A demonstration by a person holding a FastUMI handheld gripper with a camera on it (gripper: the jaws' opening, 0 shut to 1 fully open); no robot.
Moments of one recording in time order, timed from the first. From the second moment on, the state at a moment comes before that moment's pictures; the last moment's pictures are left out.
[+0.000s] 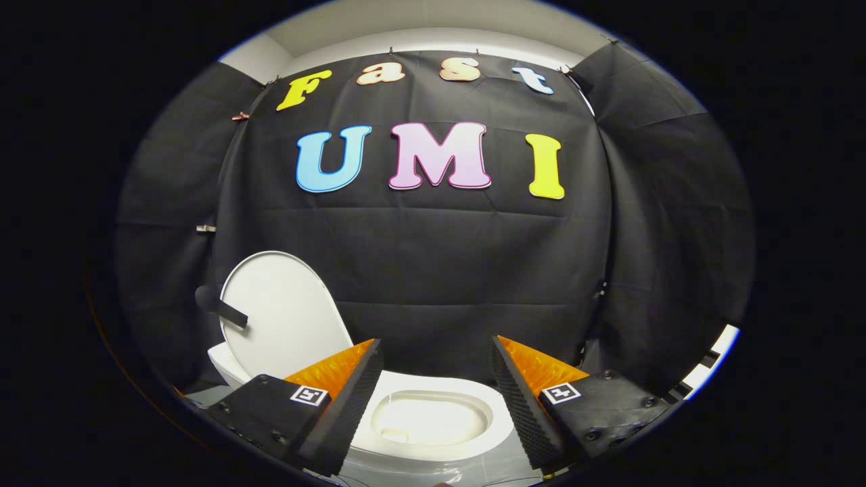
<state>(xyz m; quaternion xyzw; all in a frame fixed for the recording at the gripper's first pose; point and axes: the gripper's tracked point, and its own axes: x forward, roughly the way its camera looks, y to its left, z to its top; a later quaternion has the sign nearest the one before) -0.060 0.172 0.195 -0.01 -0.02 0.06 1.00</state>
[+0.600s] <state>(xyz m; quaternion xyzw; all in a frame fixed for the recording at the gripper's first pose) -0.061 0.169 0.197 -0.02 -0.03 0.05 1.00</state>
